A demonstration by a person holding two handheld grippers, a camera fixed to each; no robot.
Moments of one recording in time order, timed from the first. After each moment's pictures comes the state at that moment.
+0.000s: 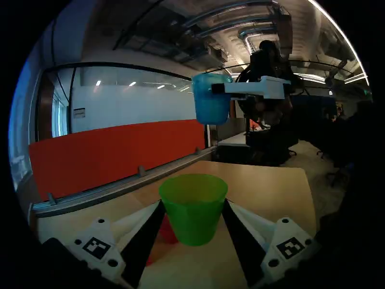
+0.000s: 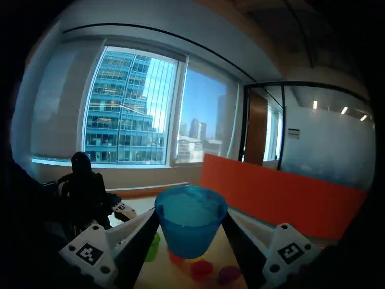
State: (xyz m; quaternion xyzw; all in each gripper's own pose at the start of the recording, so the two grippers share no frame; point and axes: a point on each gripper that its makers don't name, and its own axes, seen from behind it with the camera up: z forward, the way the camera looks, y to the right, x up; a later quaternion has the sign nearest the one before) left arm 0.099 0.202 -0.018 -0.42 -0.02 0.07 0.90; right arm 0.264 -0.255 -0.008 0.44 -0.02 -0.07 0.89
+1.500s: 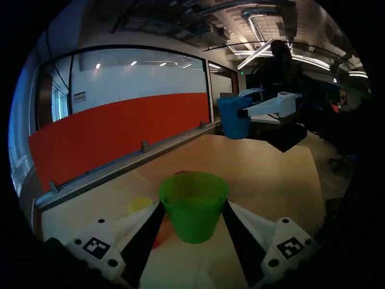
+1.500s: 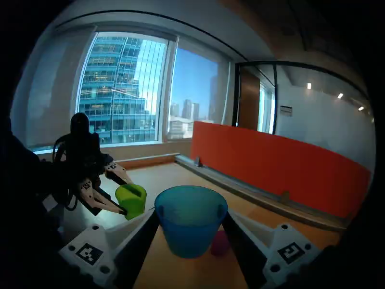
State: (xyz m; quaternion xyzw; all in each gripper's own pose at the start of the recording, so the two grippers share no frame) left arm 0.042 0.185 -0.004 -0.41 -0.10 0.11 0.90; right arm 0.147 -0.199 -0.001 0.42 -0.09 -0.10 0.90
